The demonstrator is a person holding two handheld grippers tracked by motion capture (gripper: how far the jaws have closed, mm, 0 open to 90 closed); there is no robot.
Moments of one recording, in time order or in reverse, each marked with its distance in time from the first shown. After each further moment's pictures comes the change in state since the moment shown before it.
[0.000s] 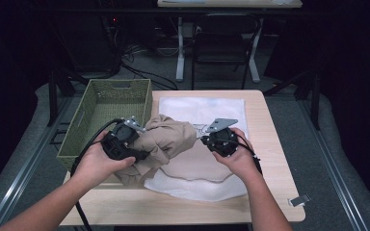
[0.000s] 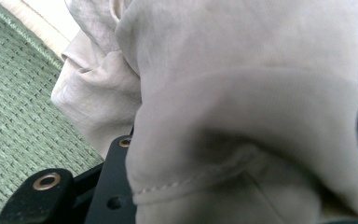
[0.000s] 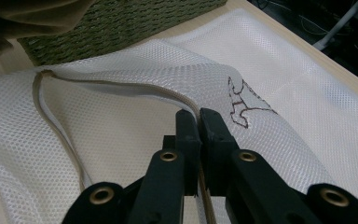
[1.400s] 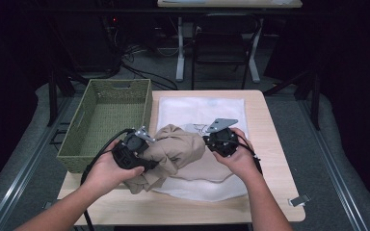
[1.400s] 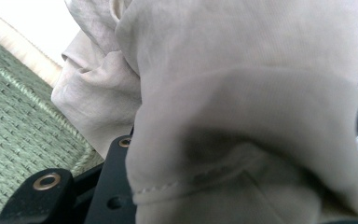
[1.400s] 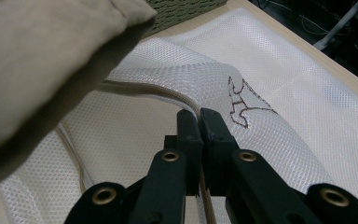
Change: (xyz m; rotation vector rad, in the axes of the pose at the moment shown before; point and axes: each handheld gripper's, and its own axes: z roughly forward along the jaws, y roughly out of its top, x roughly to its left) left arm -0.018 -0.004 0.024 0.006 -0.058 0.028; right arm 0.000 0.000 -0.001 0.001 0.001 -0.003
